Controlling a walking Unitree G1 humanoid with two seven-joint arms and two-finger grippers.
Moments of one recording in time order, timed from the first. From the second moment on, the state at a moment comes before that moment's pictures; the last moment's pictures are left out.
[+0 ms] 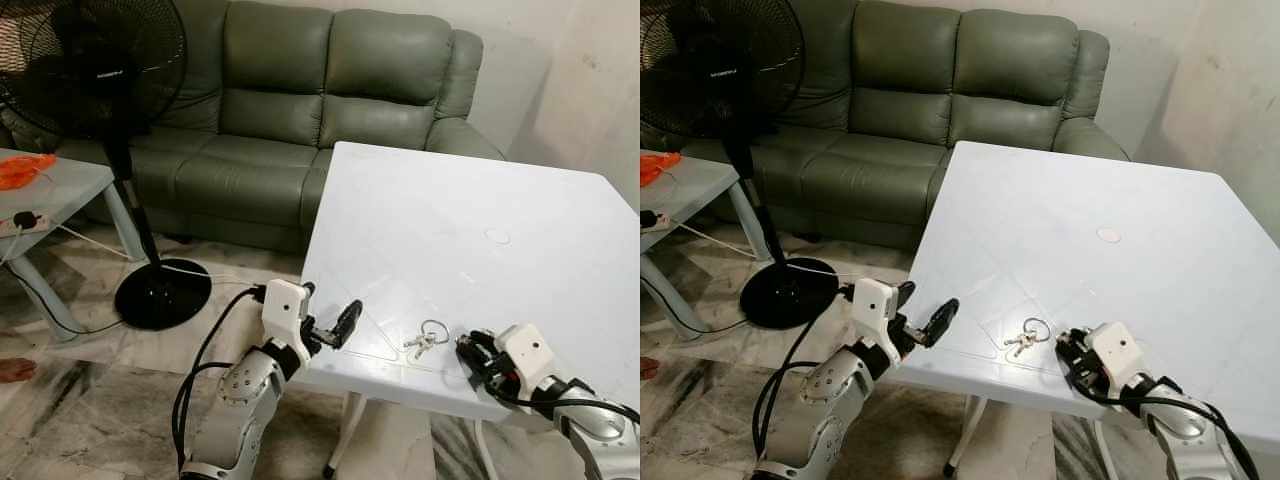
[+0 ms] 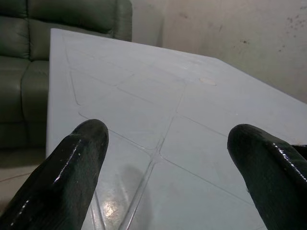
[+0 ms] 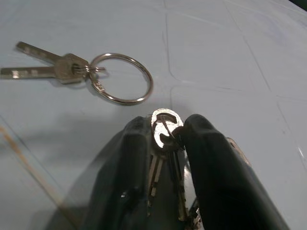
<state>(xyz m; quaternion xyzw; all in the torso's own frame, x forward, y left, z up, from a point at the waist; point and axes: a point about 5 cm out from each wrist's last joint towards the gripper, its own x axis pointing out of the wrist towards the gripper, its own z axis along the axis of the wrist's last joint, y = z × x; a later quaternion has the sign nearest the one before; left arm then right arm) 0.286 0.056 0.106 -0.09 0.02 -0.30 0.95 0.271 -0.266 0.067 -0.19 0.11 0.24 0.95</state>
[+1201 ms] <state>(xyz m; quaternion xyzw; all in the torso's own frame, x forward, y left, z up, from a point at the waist) 0.287 0.059 0.106 -0.09 0.02 -0.29 0.95 0.274 -0.268 0.067 -0.16 0.11 0.22 0.96</state>
